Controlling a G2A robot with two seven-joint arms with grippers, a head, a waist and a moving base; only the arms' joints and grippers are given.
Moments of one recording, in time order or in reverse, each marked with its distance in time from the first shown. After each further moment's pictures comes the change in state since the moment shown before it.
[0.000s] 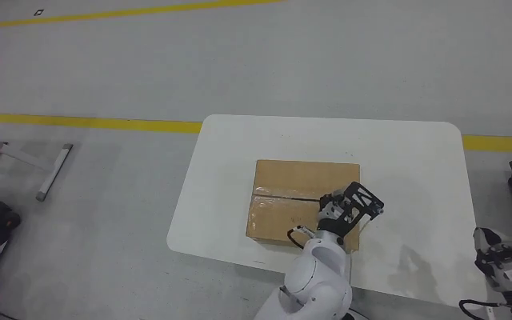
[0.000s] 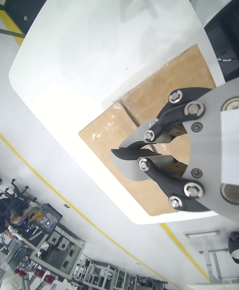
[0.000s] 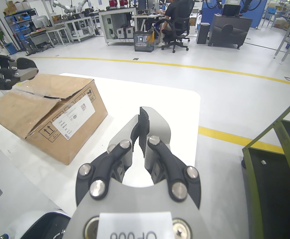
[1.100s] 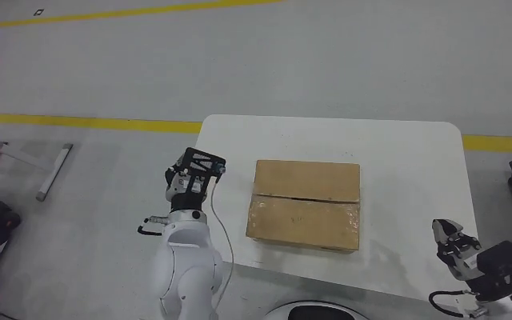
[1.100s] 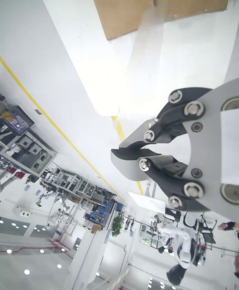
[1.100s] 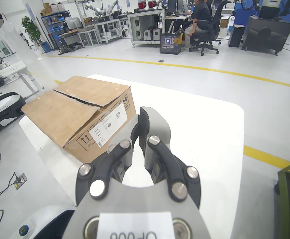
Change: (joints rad) left arm 0.096 0.092 -0.620 -0.450 0.228 -0.261 0.034; right arm 0.086 -0.003 -0.107 -0.045 -0.057 -0.064 0.079
